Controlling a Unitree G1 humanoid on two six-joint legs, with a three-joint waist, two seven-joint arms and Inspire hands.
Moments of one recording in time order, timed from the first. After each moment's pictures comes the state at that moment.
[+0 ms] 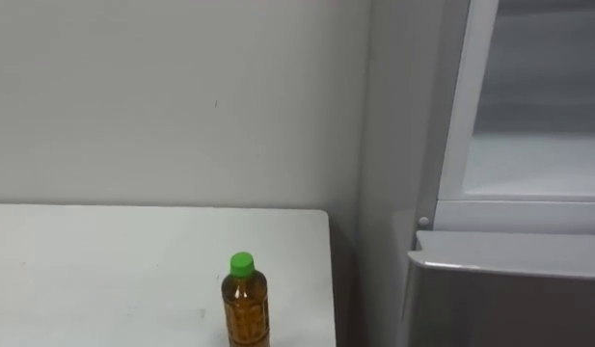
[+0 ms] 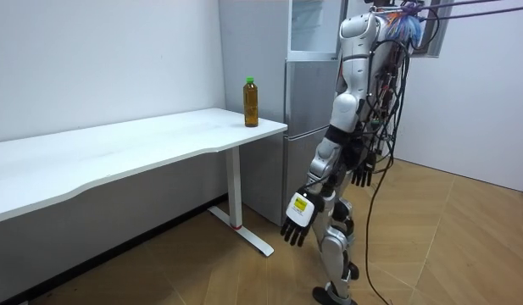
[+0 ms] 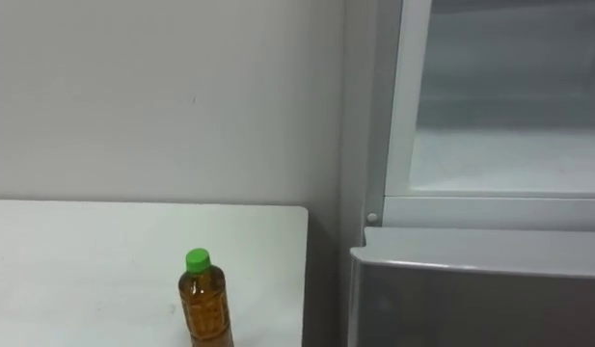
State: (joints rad) left arm 0.26 0.18 0.04 1.12 0.15 0.09 0.05; right arm 0.22 -0.22 -0.02 1.25 -0.17 0.10 0.12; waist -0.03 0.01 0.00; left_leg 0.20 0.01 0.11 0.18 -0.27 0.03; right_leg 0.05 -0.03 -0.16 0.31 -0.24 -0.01
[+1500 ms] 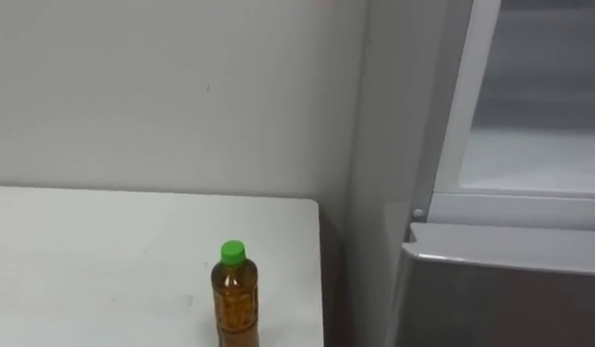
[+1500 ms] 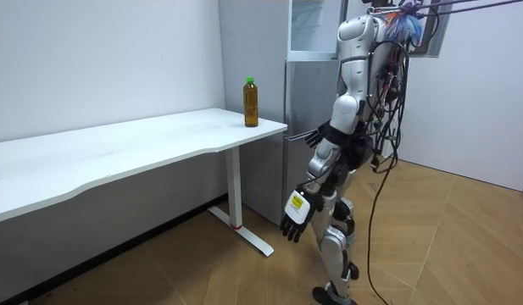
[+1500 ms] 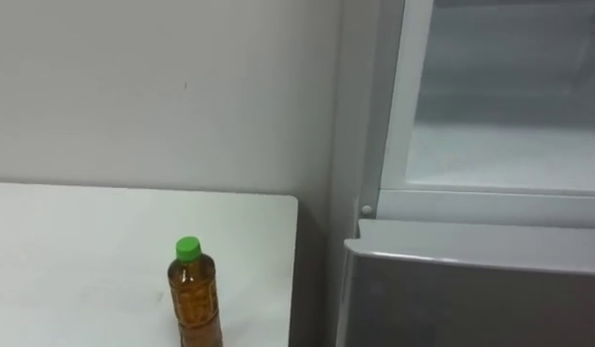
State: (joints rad) left arm 0.27 0.22 0.05 1.05 0.26 0.05 -0.02; right arm 0.32 -0.26 0.04 0.31 0.13 0.07 0.27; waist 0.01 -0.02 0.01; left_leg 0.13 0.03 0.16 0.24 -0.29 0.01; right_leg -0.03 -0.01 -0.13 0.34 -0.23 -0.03
